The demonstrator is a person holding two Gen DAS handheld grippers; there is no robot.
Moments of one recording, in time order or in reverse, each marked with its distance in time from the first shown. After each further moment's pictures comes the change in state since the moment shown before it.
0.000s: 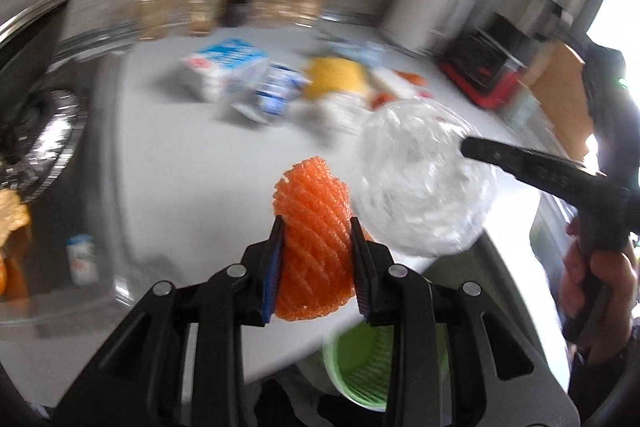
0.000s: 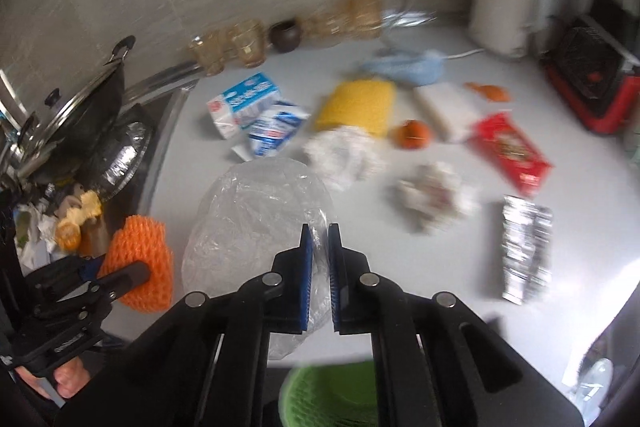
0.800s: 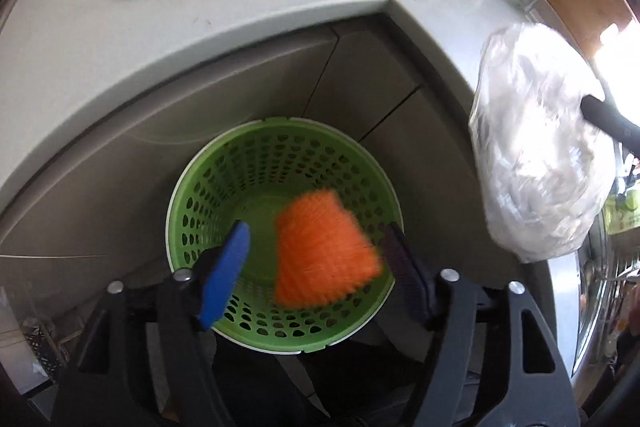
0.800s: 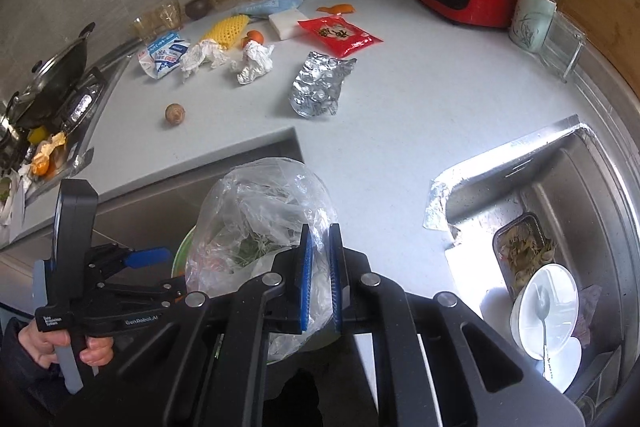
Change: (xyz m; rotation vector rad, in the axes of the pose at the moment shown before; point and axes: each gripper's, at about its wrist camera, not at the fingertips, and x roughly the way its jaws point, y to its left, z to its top) left arm 0.116 -0.164 -0.134 0.024 0.341 0.036; right arm -0.081 -0.159 -0.162 0.075 0.060 -0.065
